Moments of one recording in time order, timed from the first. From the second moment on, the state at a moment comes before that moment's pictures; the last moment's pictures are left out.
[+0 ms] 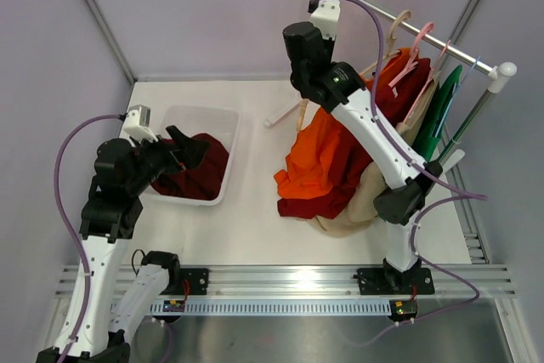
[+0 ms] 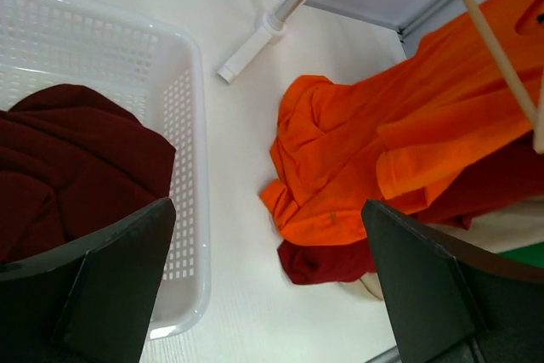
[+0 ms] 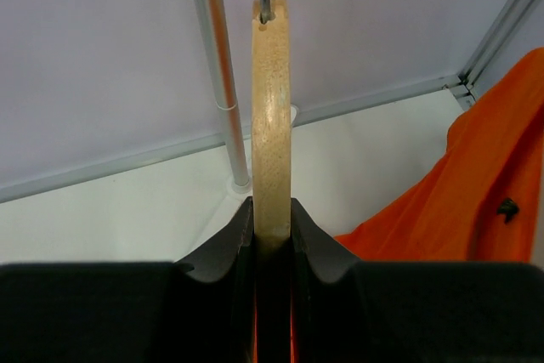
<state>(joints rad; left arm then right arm) -0.13 0.70 0.99 -0.54 0.29 -0.48 0.71 1.92 2.30 -0.70 0.95 0.32</state>
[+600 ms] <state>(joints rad) -0.19 0.62 0.93 -0.54 0.48 -0.43 0.61 2.11 2.41 -0.39 1.03 0.08</state>
